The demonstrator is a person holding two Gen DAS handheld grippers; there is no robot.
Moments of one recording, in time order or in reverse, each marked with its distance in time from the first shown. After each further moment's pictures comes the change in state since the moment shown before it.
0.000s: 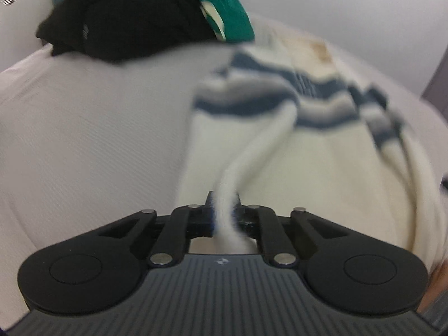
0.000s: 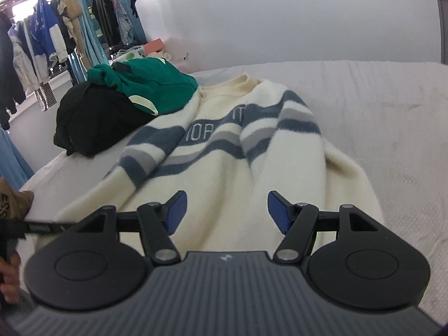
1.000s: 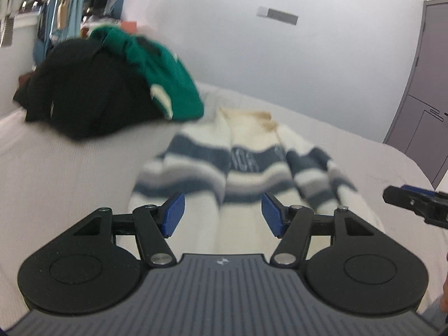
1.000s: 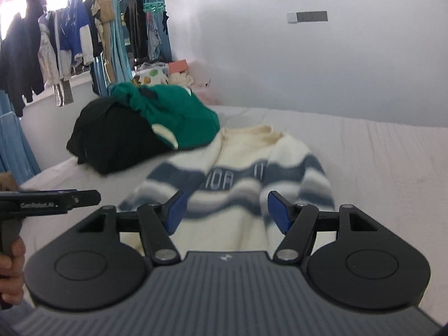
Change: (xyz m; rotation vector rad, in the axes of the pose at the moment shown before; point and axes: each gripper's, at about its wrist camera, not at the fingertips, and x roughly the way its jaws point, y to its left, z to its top) left arm -0.038 -0.071 0.006 0.064 -0.261 -0.122; right arm -0.025 0.040 0.045 -0.174 -0.117 0.023
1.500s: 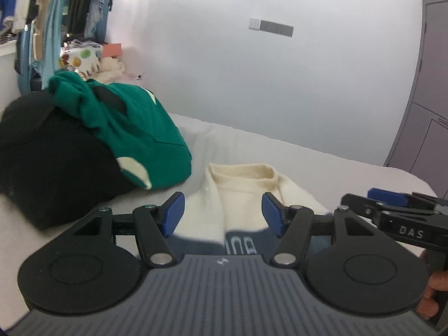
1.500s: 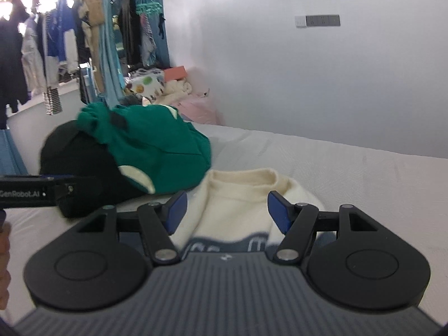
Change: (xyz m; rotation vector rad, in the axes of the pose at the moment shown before) left arm 0.119 -0.023 0.161 0.068 -0.061 -0.006; right arm 0.135 -0.029 0.108 -0.029 -0.026 0.017
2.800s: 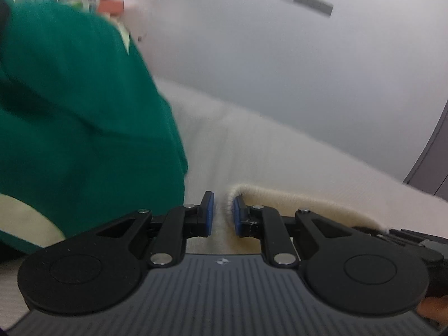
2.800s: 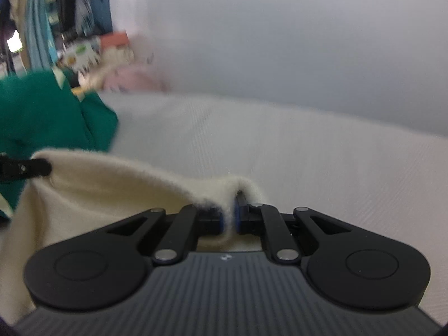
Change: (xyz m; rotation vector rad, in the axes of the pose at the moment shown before) left arm 0.363 0.037 0.008 -0.116 0.107 -0.002; right arm 0.295 -0.094 0.009 0.040 0.161 -0.198
